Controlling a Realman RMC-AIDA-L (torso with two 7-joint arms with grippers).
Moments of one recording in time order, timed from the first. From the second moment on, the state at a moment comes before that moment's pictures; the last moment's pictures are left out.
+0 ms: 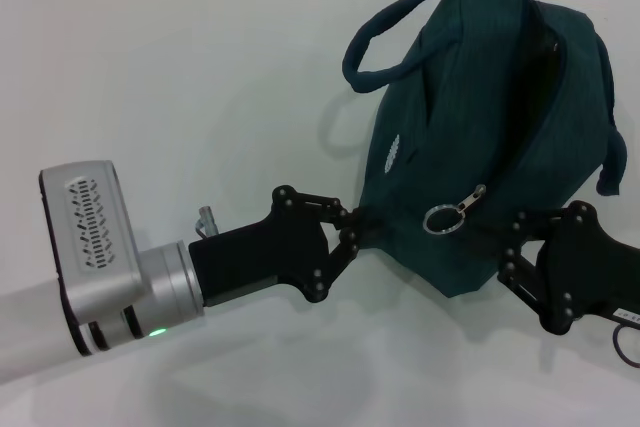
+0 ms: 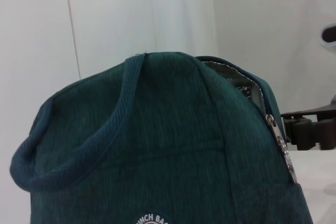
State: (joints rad) left arm -0.49 -2.11 1.29 0.10 1.17 1.48 -0.43; right arm 0.34 2.00 -1.55 -0.37 -0.95 -1.64 0.75
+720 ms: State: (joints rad) left arm -0.50 -2.11 1.29 0.10 1.17 1.47 -0.43; right arm 0.37 2.00 -1.56 -0.37 -1.02 -1.56 0.87
